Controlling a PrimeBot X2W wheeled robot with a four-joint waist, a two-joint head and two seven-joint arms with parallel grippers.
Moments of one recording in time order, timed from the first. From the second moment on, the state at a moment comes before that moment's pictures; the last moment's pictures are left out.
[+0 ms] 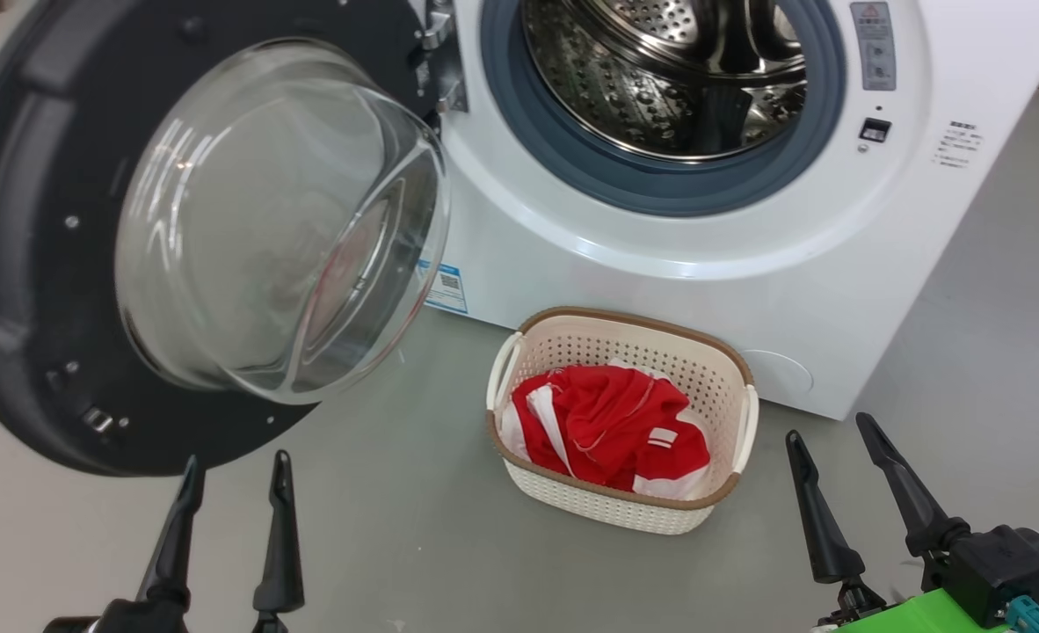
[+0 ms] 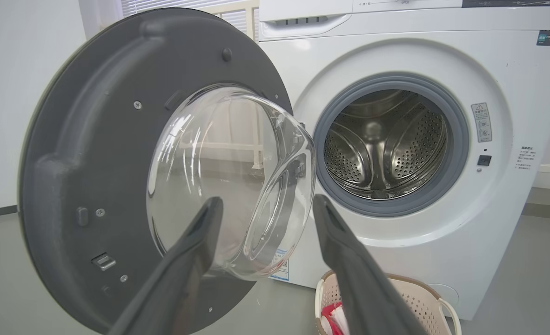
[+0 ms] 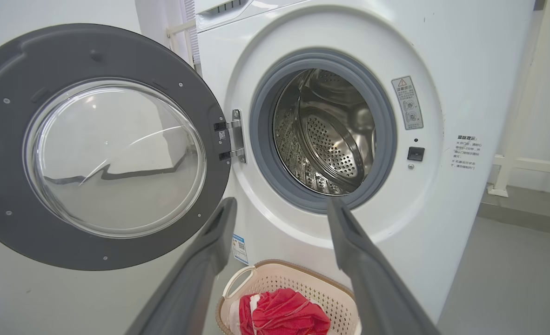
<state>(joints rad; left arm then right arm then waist) 0.04 0.04 -0.03 -0.04 -0.13 0.05 -0.26 0.10 -0.04 0.02 0.00 0.19 0.12 -0.26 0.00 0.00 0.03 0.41</state>
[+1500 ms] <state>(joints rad) -0.50 0.19 0.44 0.20 -0.67 -0.06 -0.10 0.10 -0.04 0.02 0.02 0.19 0.12 -0.26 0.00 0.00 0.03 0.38</state>
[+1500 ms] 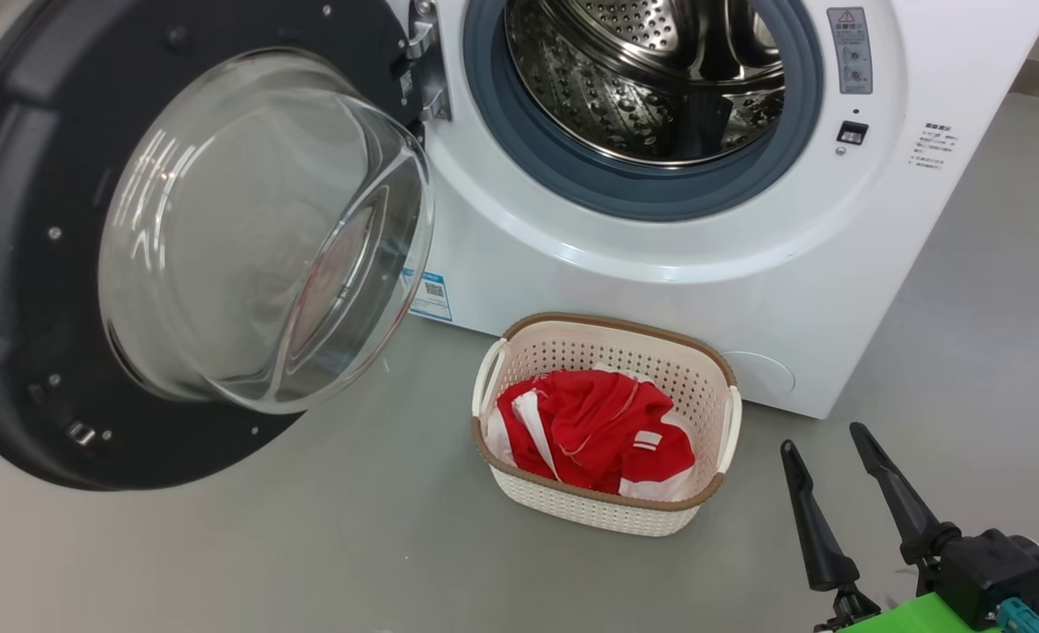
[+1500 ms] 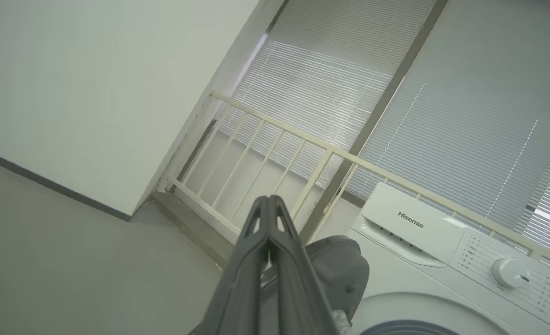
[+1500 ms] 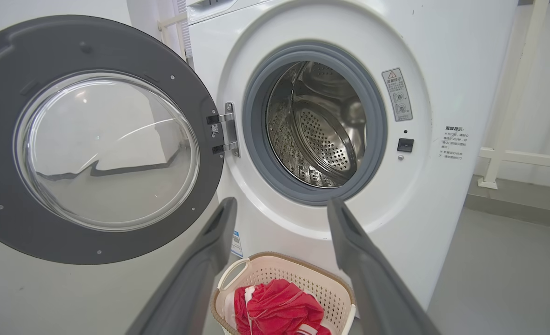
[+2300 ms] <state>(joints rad) -0.89 0.41 0.55 0.94 -0.98 0.00 0.38 0.12 -0.04 0.04 0.03 0.20 0.12 -0.26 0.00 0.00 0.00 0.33</state>
